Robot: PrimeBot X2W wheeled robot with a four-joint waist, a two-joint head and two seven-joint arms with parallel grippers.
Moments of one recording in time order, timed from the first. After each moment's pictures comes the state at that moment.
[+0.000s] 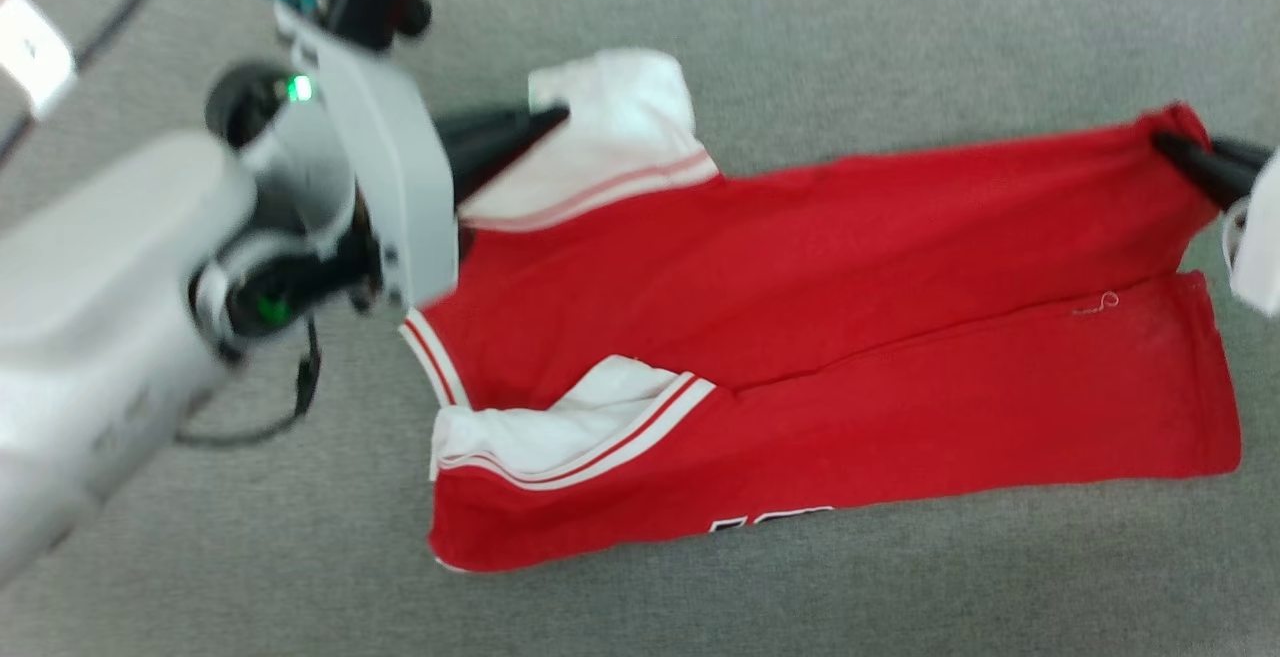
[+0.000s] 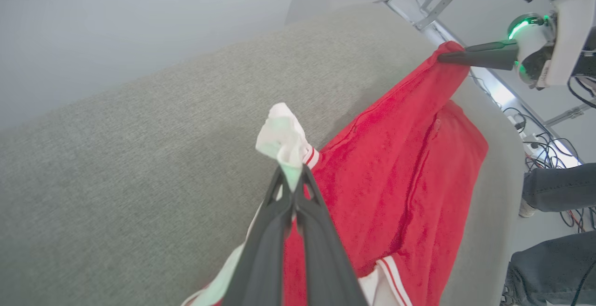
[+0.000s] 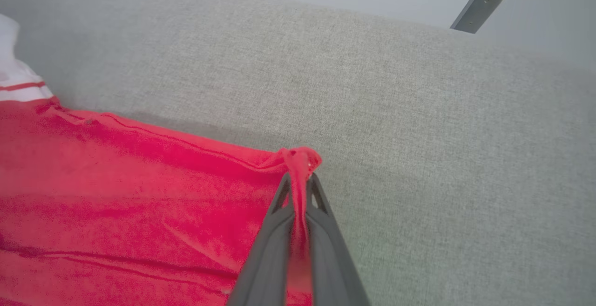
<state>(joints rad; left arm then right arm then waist) -1.29 0.72 -1.19 0.24 -1.40 -0.13 0.26 -0.85 -0.70 0.51 0.36 0.90 0.13 0.52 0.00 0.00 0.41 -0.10</state>
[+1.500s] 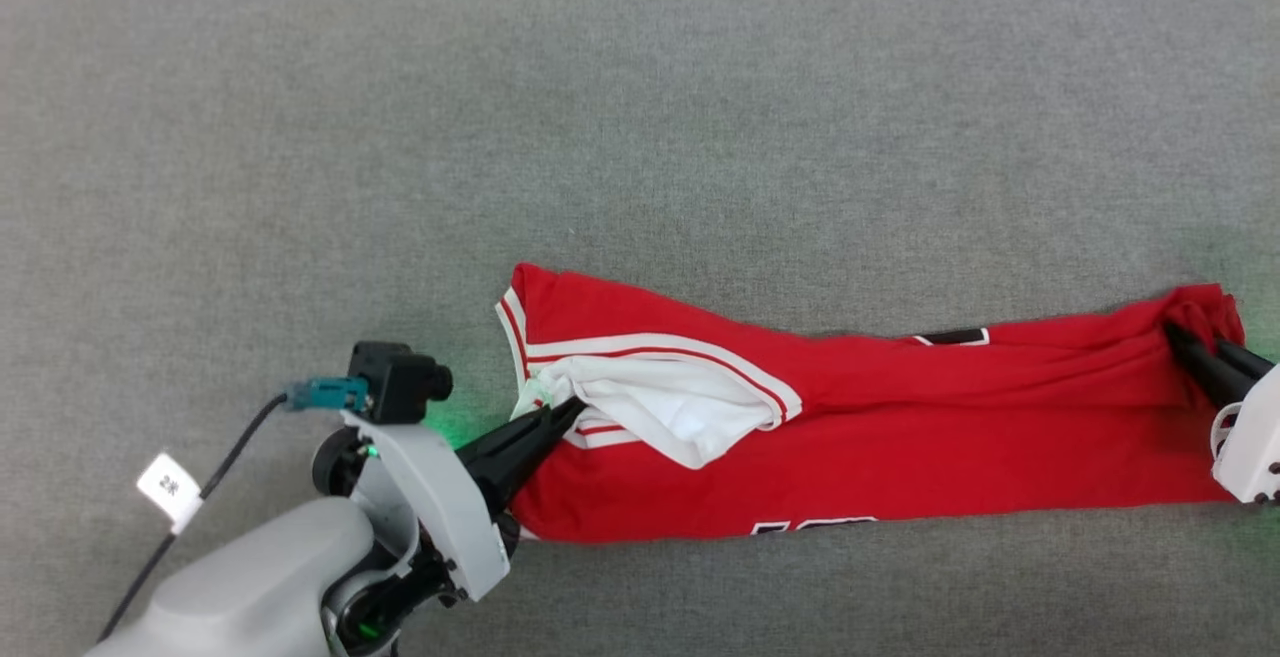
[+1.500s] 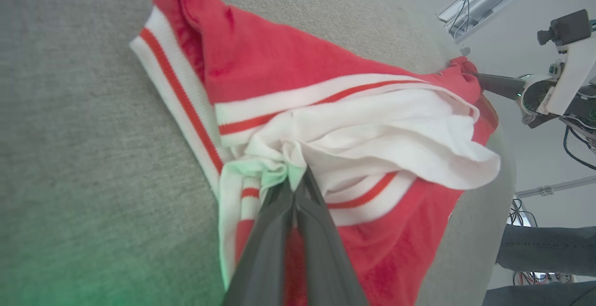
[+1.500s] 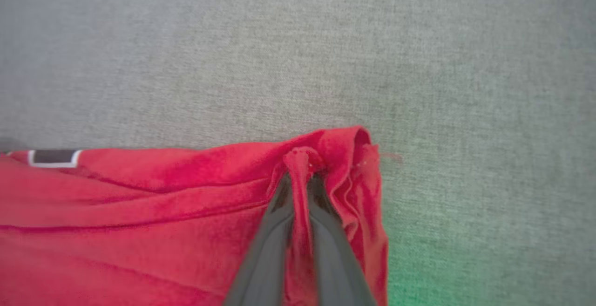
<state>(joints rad) -0.75 0.65 -1.25 0.32 -1.36 -0.13 -0.19 -0.46 -0.69 0.40 0.37 0.88 0.13 0.25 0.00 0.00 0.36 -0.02</state>
